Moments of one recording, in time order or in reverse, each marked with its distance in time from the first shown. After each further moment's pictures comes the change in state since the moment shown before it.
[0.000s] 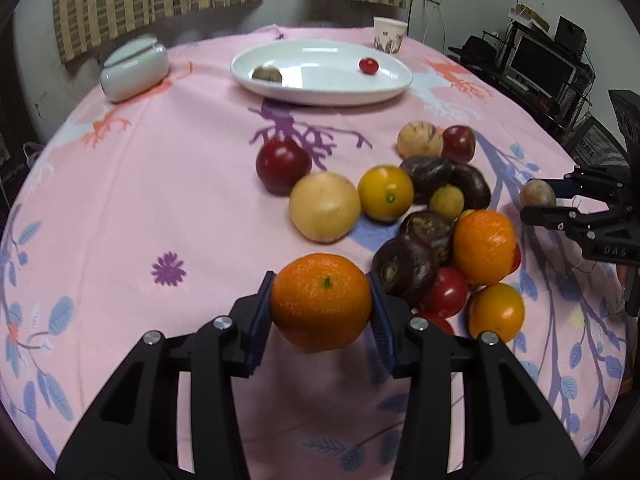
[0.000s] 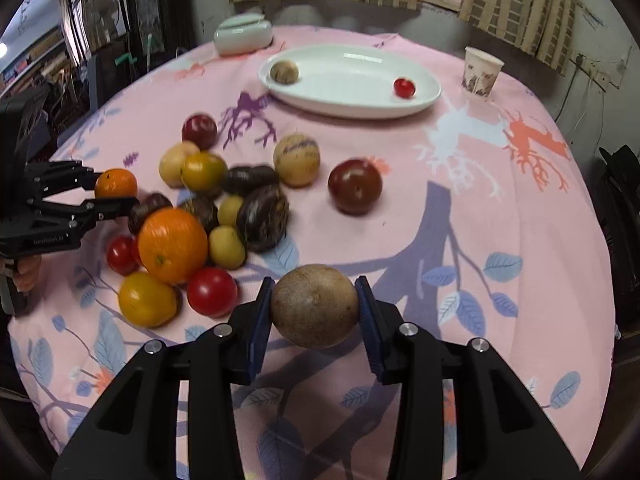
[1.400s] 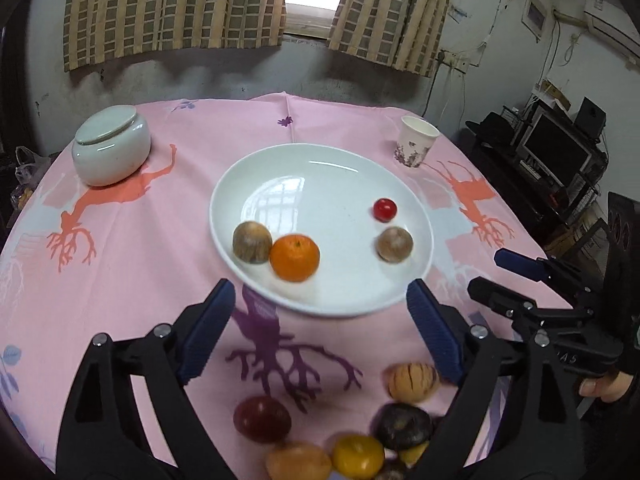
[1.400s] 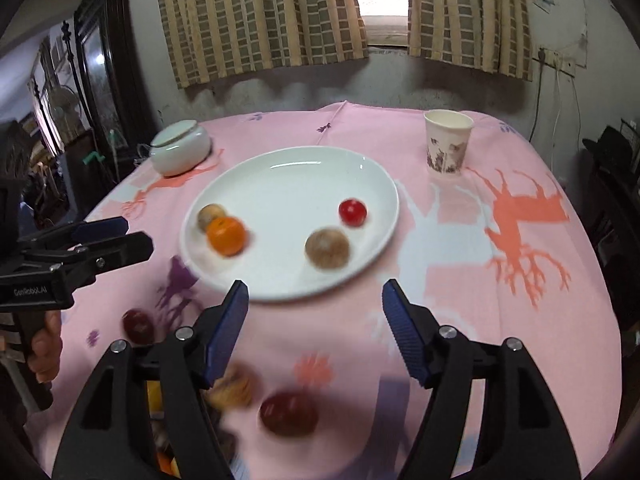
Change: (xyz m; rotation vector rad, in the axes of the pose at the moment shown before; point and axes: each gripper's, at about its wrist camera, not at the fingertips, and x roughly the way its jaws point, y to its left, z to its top) left arm 0.035 0.012 0.158 -0.153 -0.141 -0.049; right arm 0.024 -0.064 0.104 0.213 -0.206 0.001
